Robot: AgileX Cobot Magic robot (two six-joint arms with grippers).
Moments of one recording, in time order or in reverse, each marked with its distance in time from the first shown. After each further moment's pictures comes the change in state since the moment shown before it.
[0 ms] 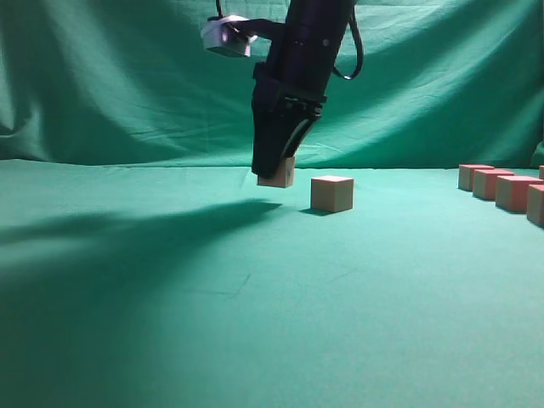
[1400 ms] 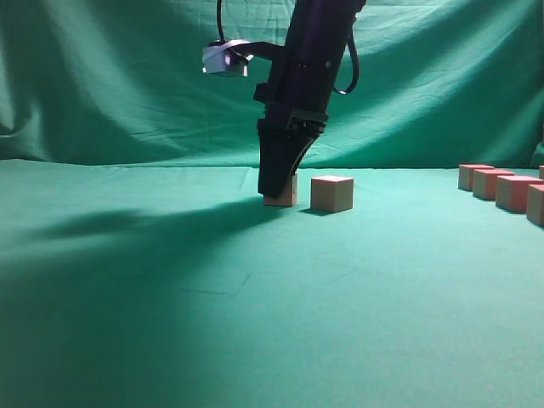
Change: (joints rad) left arm 0.000 0.000 0.000 0.000 0.000 0.000; right arm 0.000 0.036 -0.004 -0.022 -0.007 -0.089
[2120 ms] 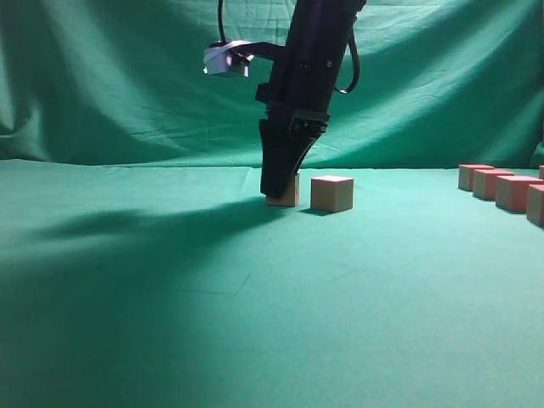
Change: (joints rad) left arm 0.000 0.000 0.000 0.000 0.000 0.000; right arm 0.000 0.000 -0.001 -0.011 0.002 -0.004
